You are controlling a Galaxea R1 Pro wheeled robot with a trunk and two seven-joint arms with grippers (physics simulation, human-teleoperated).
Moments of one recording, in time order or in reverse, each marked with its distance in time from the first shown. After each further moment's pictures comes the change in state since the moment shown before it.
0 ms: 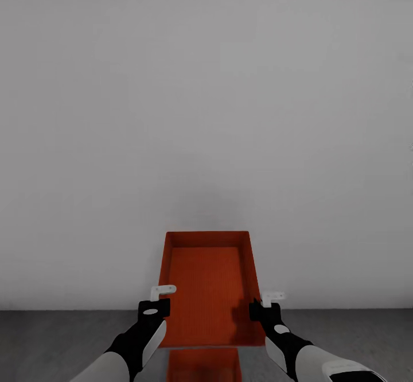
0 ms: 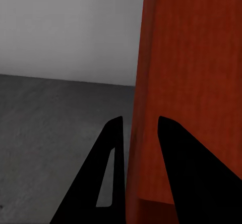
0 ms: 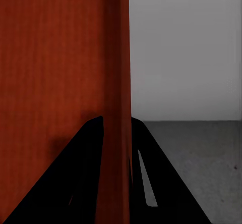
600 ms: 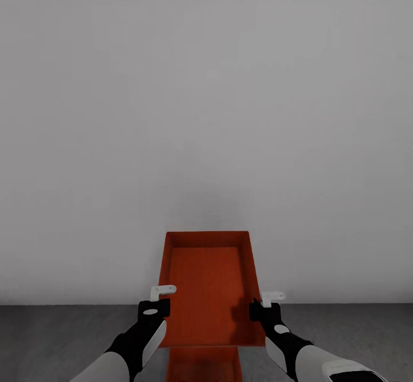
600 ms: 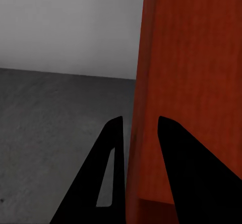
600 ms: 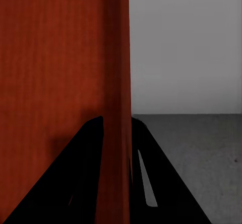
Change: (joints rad) left arm 0.000 0.000 0.000 0.001 0.001 0.000 0.000; right arm 0.000 0.000 0.000 0.000 0.000 0.001 0.000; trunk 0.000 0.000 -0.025
